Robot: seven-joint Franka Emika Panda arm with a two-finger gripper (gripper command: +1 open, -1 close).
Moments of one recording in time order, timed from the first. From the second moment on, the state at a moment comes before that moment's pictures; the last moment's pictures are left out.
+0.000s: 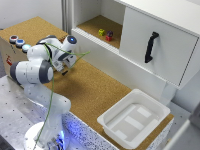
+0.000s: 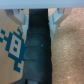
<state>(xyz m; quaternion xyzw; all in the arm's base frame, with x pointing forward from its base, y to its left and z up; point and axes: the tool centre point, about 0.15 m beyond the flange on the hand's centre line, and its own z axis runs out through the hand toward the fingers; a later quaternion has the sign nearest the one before) 0.330 0.247 0.302 -0.96 0.01 -0.05 0.26</state>
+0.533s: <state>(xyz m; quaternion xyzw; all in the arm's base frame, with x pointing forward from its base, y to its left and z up) 0.335 0.183 0.301 -0.96 0.03 -0.06 0.28</state>
